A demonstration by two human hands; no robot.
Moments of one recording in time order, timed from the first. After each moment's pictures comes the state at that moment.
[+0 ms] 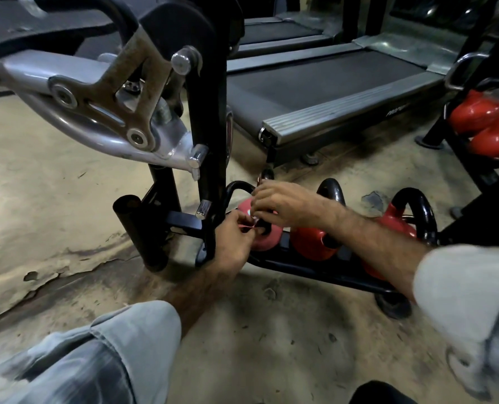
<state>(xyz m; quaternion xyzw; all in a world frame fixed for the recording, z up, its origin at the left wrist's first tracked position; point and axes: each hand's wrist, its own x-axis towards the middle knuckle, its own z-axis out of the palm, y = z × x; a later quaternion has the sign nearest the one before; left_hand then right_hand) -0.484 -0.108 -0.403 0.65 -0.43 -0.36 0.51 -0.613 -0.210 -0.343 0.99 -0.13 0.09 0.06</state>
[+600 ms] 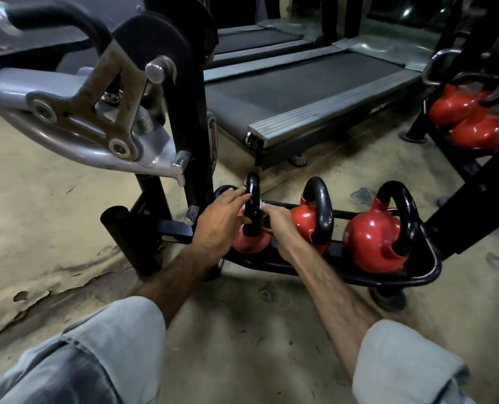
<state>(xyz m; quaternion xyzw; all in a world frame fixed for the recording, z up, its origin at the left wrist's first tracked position) -0.460 -0.128 -0.372 0.61 -0.75 -0.06 0.26 -0.598 -0.161 -0.392 0.43 -0.58 0.40 -0.57</state>
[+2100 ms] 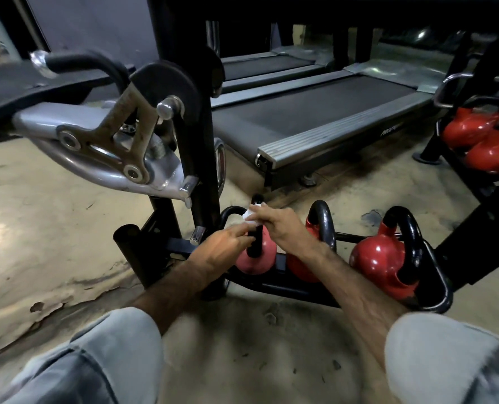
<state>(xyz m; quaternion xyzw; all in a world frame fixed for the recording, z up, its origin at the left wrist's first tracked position) -0.449 -0.129 -0.366 0.44 -0.88 0.00 0.19 -0.628 -0.192 -0.359 0.86 -0.36 0.29 -0.22</state>
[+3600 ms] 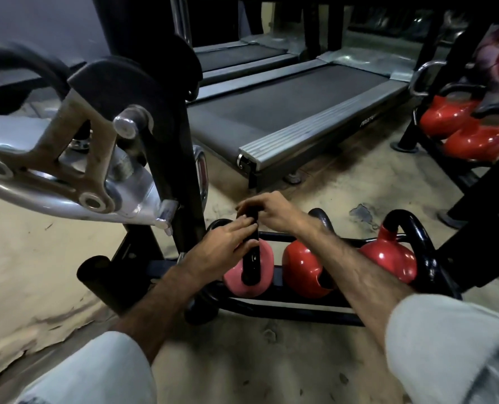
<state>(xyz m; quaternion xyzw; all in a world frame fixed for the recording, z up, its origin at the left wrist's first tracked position) -0.443 -0.199 -0.372 0.47 -0.85 -0.08 0.24 -0.607 -0.281 -0.334 0.85 -0.43 0.16 -0.26</state>
